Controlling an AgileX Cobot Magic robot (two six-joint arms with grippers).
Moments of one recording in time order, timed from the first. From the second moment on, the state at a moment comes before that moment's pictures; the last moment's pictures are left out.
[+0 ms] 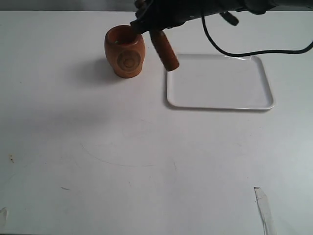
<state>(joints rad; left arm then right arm) 0.02 0.00 0.00 0.07 0.44 0.35 0.66 1.81 -1.33 0.86 0.34 -0.99</state>
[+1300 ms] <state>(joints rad) 0.02 0.00 0.00 0.07 0.44 0.35 0.68 2.14 -1.33 -0.41 -0.93 0.28</state>
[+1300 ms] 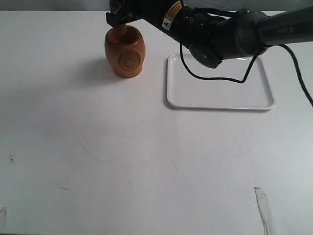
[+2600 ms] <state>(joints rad) 0.02 0.00 0.00 0.07 0.44 0.35 0.68 2.27 -1.52 -0.47 -0.75 0.44</state>
